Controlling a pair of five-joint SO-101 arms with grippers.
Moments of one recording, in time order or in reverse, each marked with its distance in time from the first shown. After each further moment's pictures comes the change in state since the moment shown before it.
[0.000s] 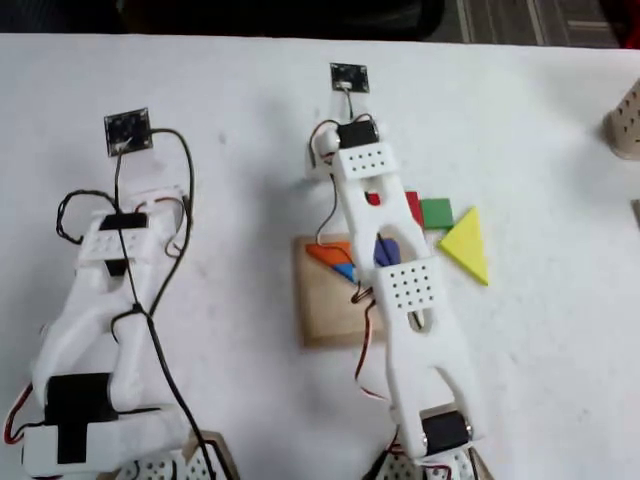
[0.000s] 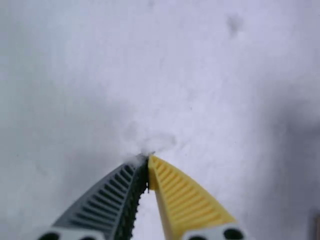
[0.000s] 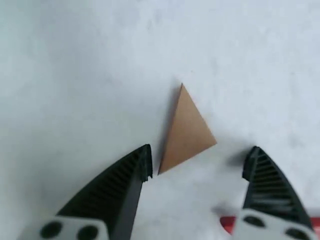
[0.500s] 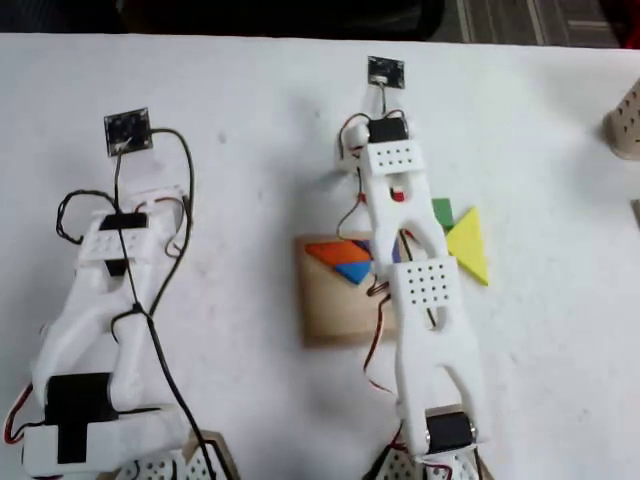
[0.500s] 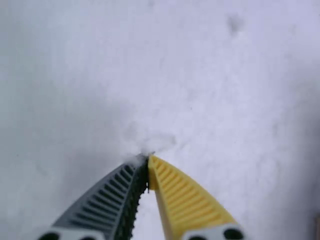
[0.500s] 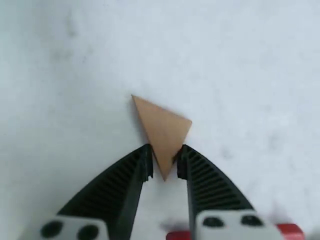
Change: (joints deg) left arm 0.0 0.0 0.0 0.0 0.0; right arm 3.9 0.1 0.0 -2.9 -0.2
